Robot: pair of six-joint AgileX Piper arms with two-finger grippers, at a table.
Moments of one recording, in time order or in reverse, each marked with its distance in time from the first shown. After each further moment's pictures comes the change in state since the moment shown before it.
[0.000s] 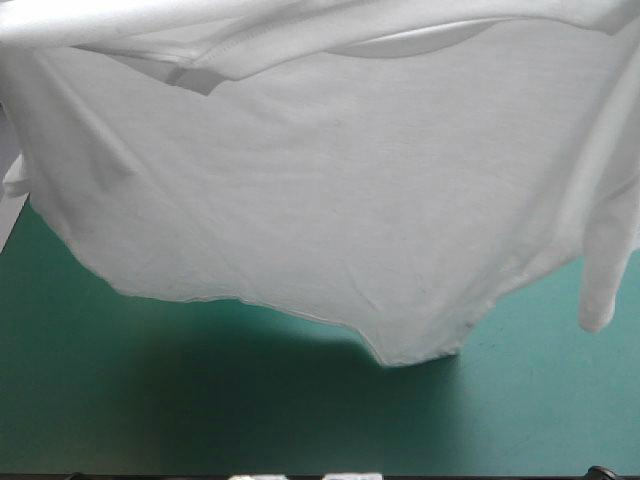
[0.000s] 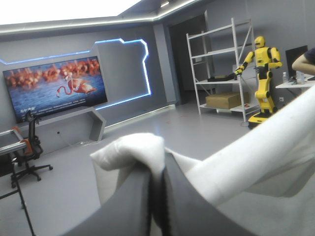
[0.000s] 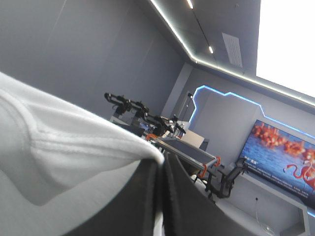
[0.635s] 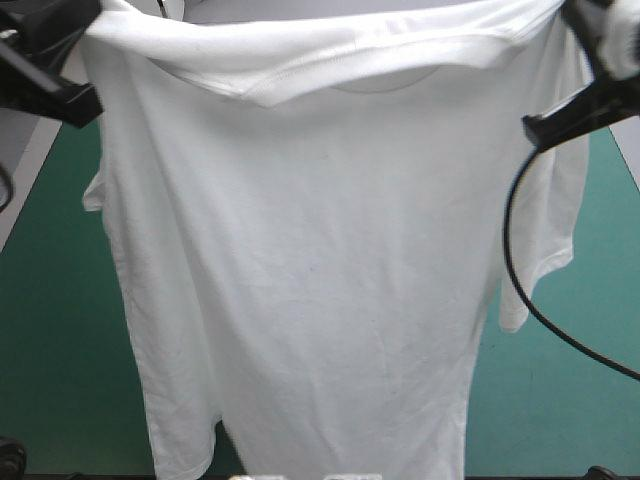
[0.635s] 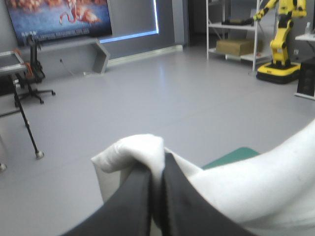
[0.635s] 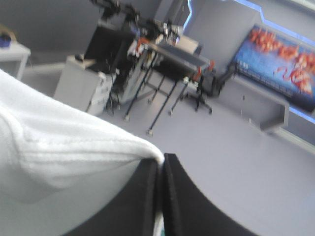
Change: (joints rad) left arm 0.000 0.148 0.036 0.093 0.071 -0.085; right arm 0.000 0.083 0.189 -0.237 0.112 0.145
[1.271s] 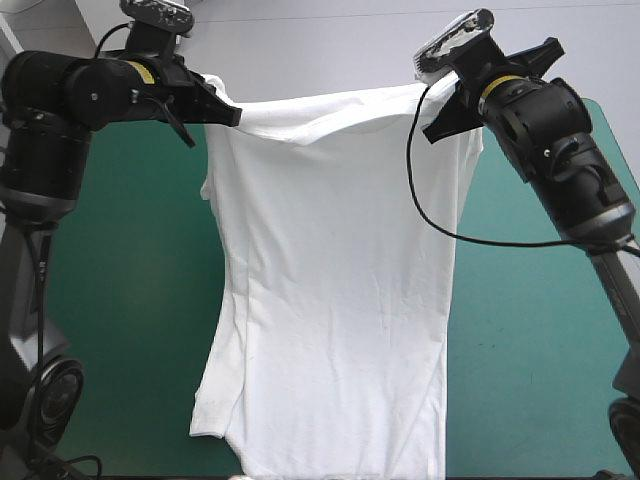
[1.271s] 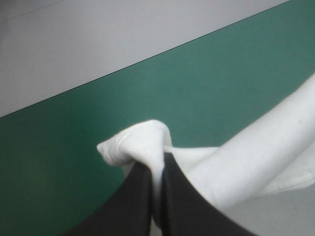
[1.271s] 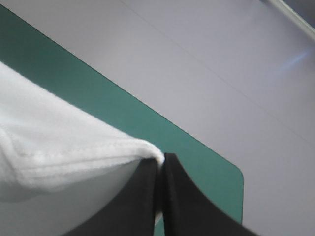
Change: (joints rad) left arm 0.000 0.251 0.359 0.202 -0.015 -0.019; right arm -0.174 0.309 0.332 -0.156 -0.139 0.154
